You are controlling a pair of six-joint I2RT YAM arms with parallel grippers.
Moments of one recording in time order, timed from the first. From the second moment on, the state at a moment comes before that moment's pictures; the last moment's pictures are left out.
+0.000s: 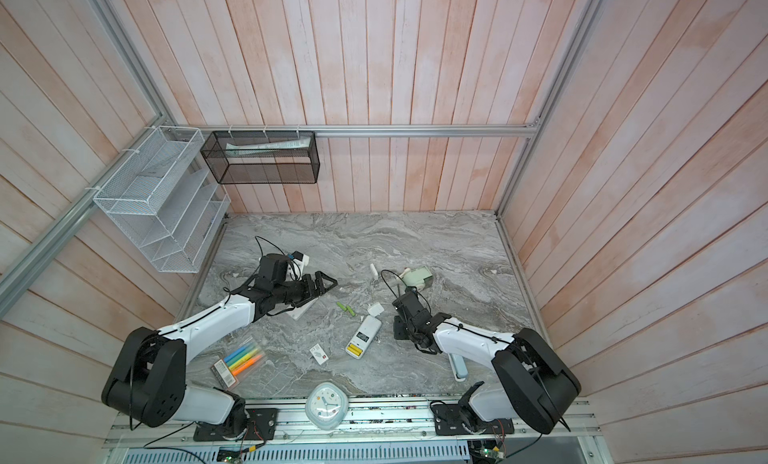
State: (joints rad) left arm -0.35 1.45 0.81 -0.09 0.52 -0.67; right arm 0.70 1.37 0.56 -0.24 0.12 0.60
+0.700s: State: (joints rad) left arm -0.46 1.50 0.81 0.21 0.61 -0.77; right arm 0.71 1.02 0.54 -0.23 -0.24 0.45
